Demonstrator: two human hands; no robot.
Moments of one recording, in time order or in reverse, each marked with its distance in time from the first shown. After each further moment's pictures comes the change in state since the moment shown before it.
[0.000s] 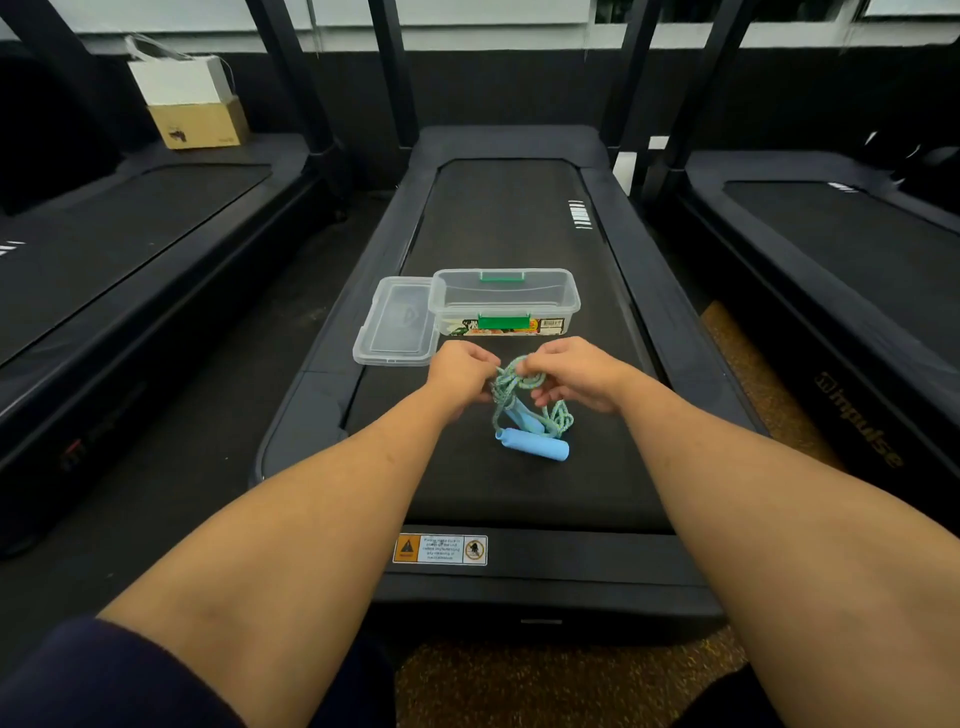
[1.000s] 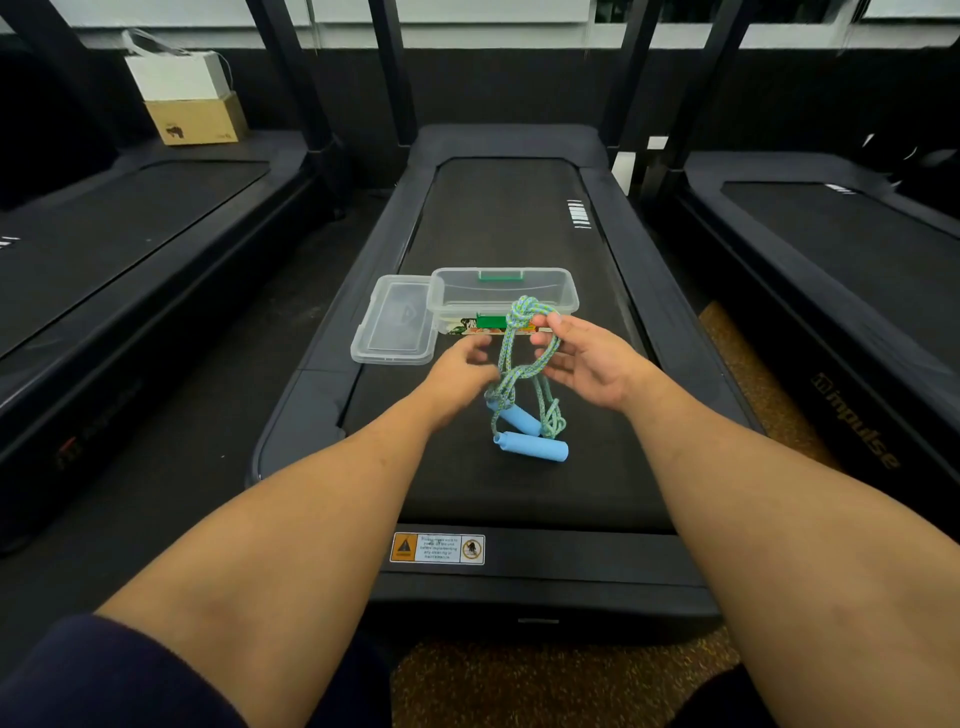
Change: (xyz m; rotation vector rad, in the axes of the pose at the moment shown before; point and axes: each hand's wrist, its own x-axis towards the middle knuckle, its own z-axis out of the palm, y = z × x) left_hand -0.006 -0.007 -0.007 0.110 -0.087 0.157; right_hand -0.003 0.001 -0.014 0.485 0.029 -0.040
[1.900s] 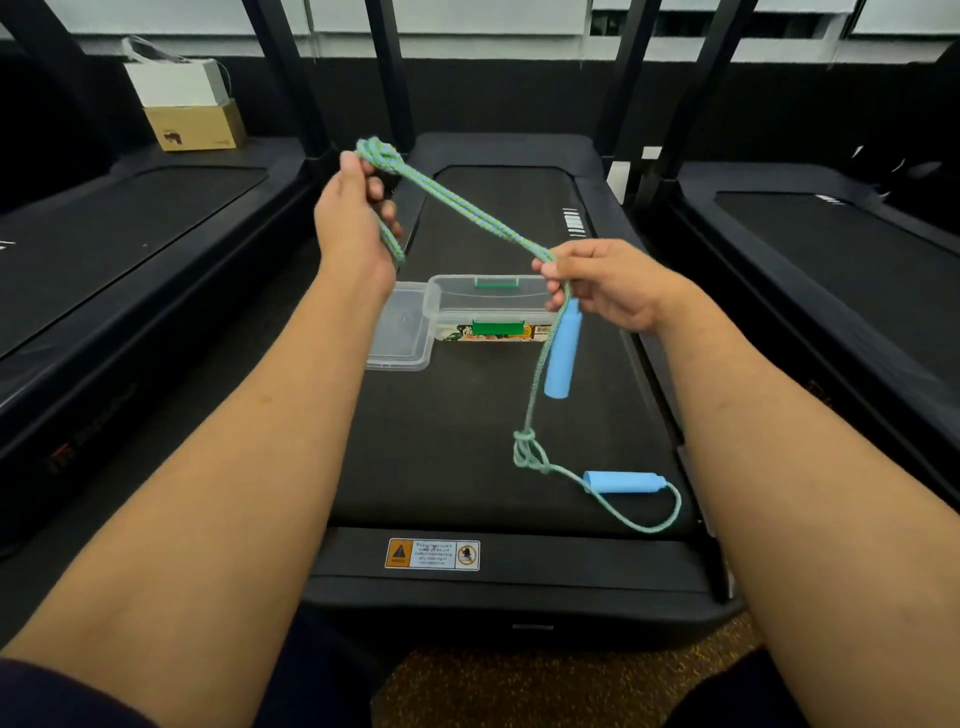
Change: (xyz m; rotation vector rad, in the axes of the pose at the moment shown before) left_hand 0.015 0.131 -0.111 -0.966 0.449 0.266; right_hand -0.009 -0.102 0.008 -0.361 -0.172 -0.210
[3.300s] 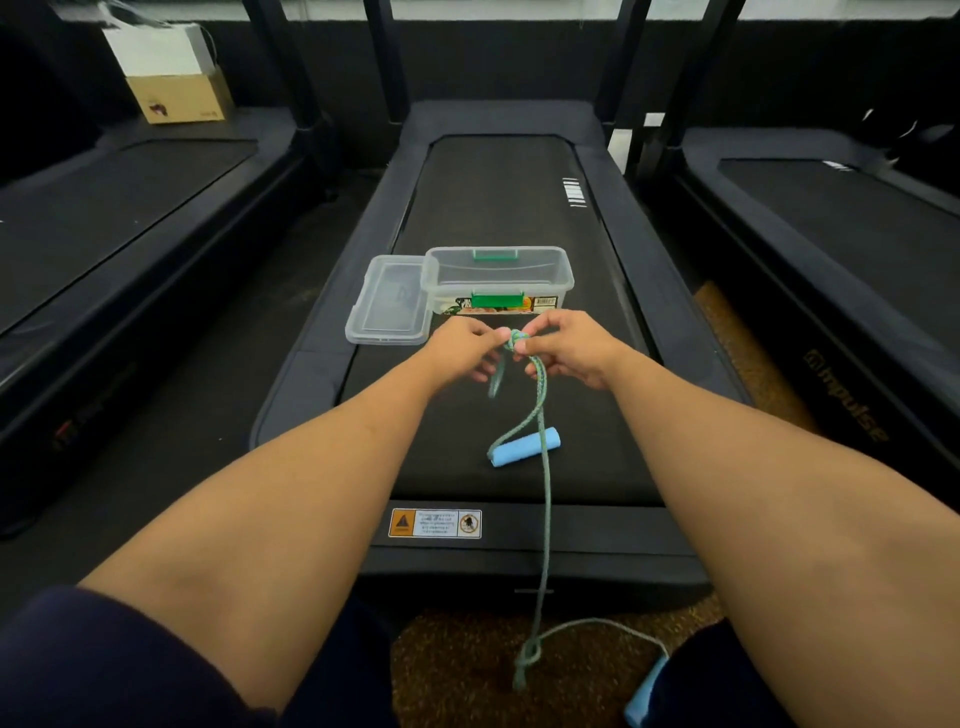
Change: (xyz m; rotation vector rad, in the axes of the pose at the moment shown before) left_hand -0.064 -0.142 -0.051 0.999 -0.589 -0.320; right_hand -0.013 0.104 0.040 -0.093 0.149 0.233
